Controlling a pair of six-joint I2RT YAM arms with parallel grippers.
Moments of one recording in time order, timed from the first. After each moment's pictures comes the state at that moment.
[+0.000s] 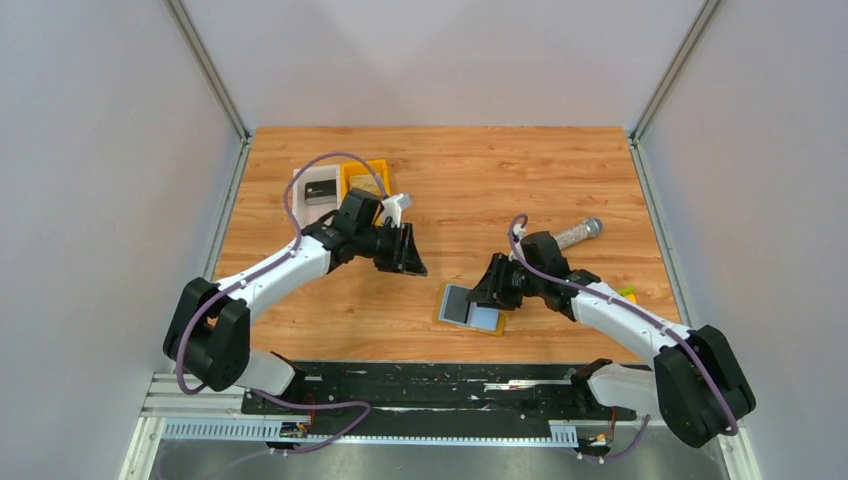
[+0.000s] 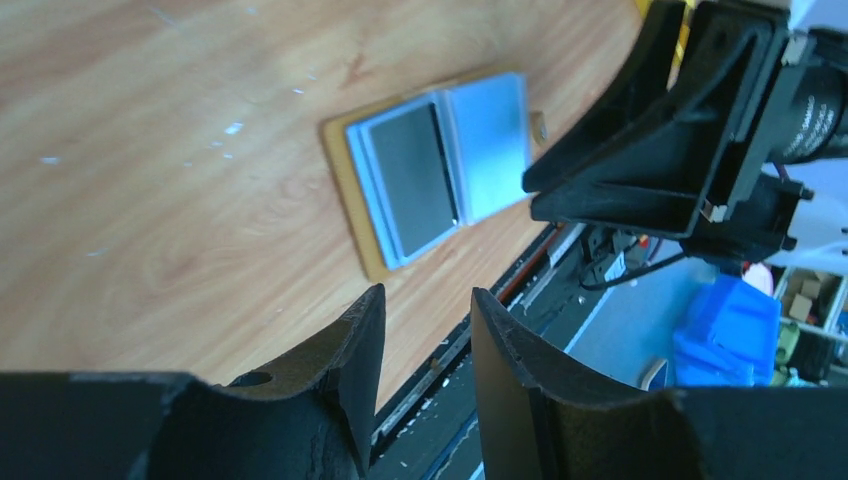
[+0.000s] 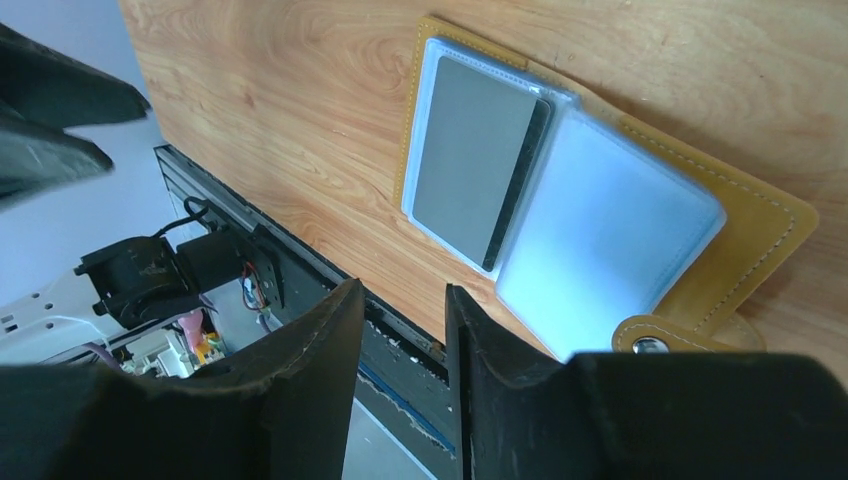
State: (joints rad) left arm -0.50 1.43 0.97 -0.38 0.58 -0.45; right arm 0.50 1.18 0.56 -0.18 -0.47 0.83
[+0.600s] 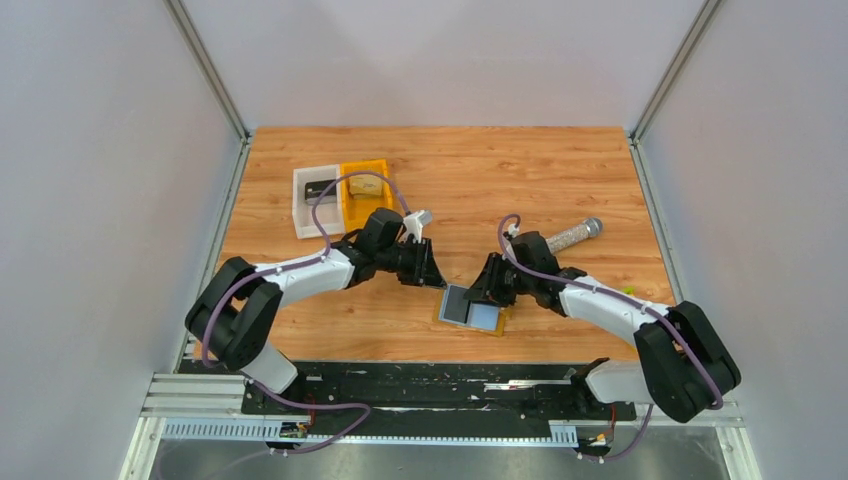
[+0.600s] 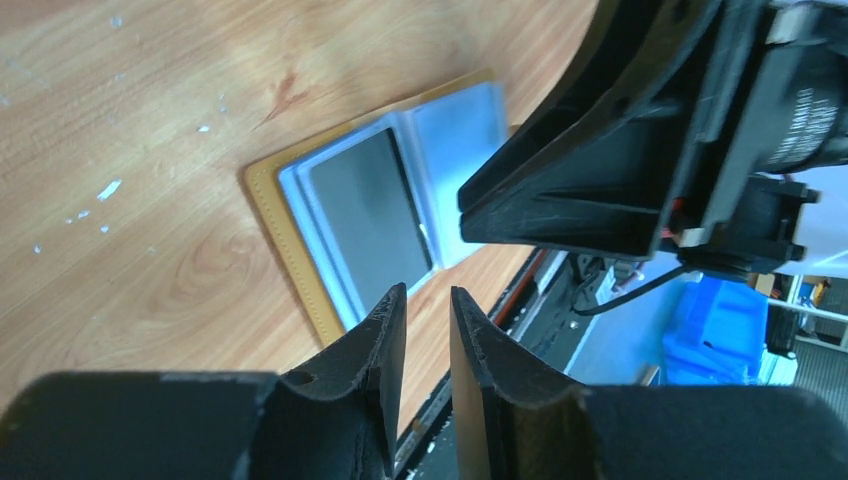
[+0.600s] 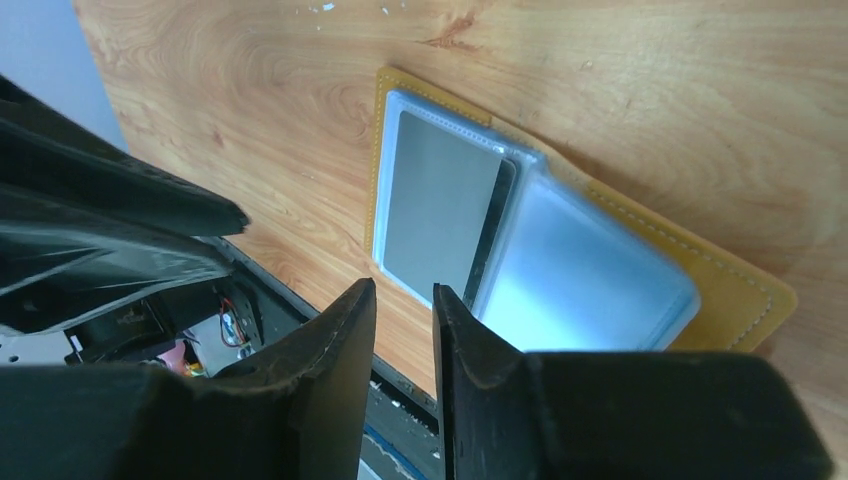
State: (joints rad) left arm -0.66 1.54 0.84 0.00 0.58 -0.60; right arm 0.53 1.29 0.55 -0.07 -0.41 0.85
